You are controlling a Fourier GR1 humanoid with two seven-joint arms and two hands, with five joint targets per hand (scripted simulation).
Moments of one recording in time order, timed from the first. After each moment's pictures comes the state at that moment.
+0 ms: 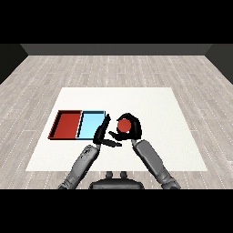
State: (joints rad) left arm -0.27 0.00 -0.40 -1.34 0.13 0.22 -0.27; right arm -0.38 -0.04 0.43 -1.51 -0.17 -0.46 -0.33
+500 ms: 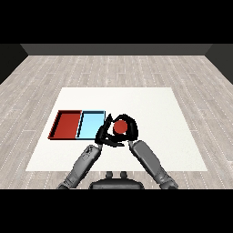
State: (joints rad) left arm -0.29 0.00 -0.45 -1.33 0.19 0.25 -0.27; right arm -0.40 0.00 0.47 -1.51 -0.20 -0.47 -0.34
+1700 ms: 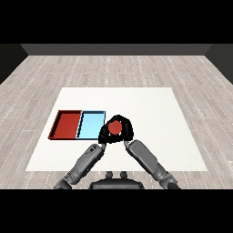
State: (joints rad) left arm -0.36 0.02 -0.55 -1.23 0.36 0.49 -0.34; right arm -0.46 -0.01 0.56 -1.46 -0.26 -0.54 -0.37
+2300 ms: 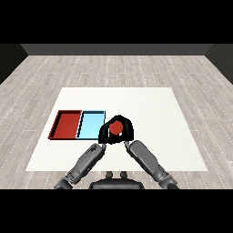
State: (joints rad) left arm -0.37 0.01 -0.55 -1.20 0.39 0.57 -0.43; right arm -0.44 0.00 0.55 -1.48 -0.29 -0.52 -0.37
